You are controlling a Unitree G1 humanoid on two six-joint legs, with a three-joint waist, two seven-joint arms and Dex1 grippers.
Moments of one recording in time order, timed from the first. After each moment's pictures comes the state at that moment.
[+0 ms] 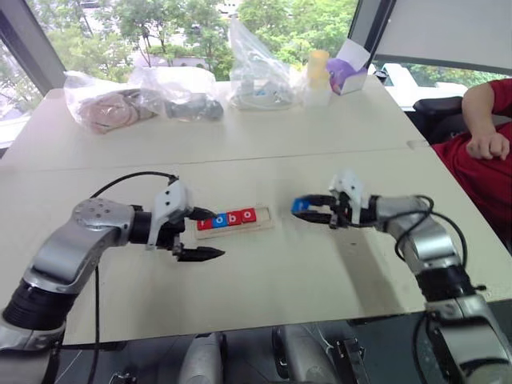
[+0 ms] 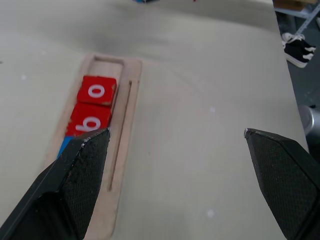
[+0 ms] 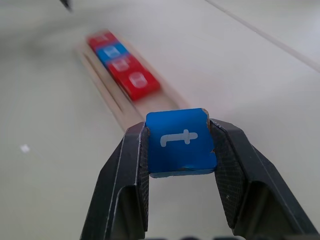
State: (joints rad) left arm -0.36 0.87 -0.08 -0.28 -0.48 0.62 -1.17; right arm -0.60 -0.56 0.16 0.18 0.28 0.31 1.16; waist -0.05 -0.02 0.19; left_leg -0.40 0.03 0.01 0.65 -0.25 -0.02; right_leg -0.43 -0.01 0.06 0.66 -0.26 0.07
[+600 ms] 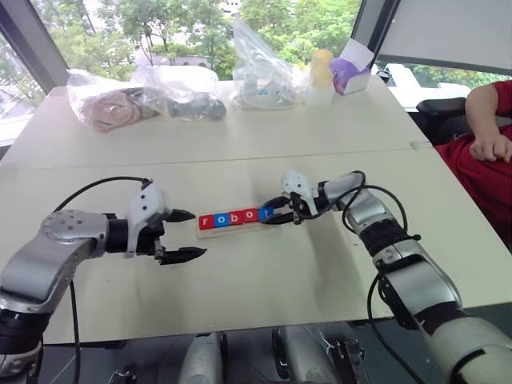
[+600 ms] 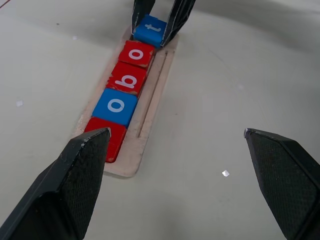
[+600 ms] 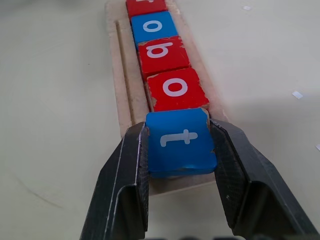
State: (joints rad) left arm -0.20 0.91 0.07 -0.37 -0.50 0.65 -1.07; right arm -0.92 -0.37 0.32 0.84 0.04 -0.05 1.33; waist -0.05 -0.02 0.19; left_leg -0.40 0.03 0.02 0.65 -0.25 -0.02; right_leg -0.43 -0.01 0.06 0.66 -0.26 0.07
